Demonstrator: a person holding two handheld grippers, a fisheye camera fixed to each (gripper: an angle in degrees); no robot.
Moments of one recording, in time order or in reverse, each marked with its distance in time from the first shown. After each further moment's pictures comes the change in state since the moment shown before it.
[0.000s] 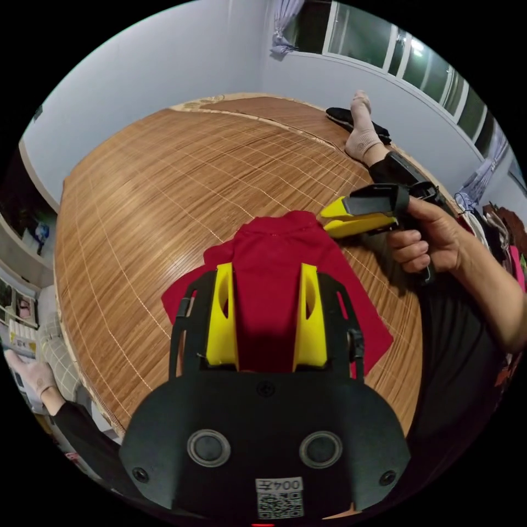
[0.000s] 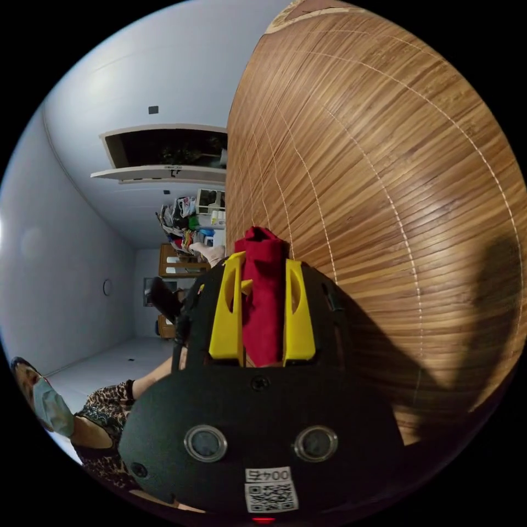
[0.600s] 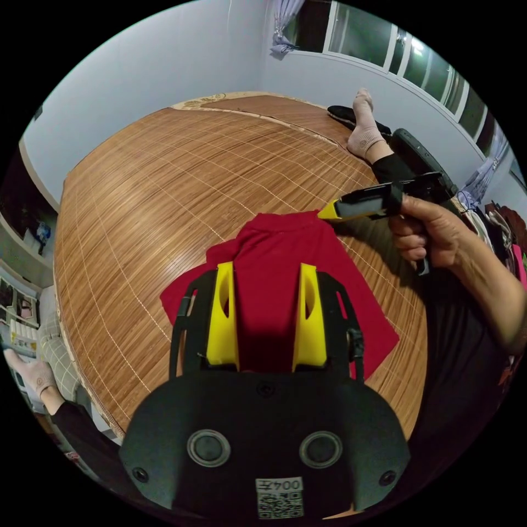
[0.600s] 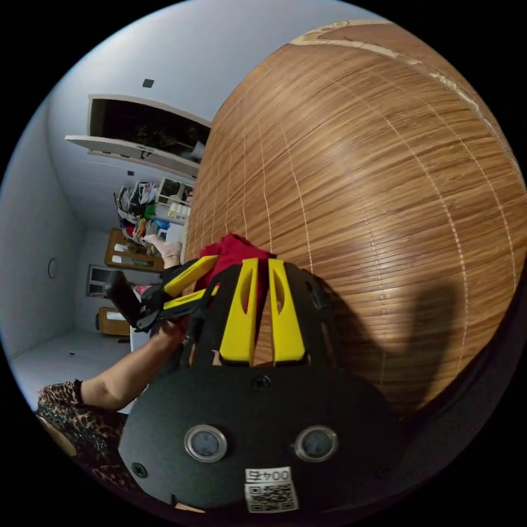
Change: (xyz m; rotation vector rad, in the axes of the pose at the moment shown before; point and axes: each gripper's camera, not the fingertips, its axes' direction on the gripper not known) left arm -0.022 -0.008 0.000 0.001 -0.025 0.003; right arm -0.040 -0.014 0.029 0.077 0.329 -0.141
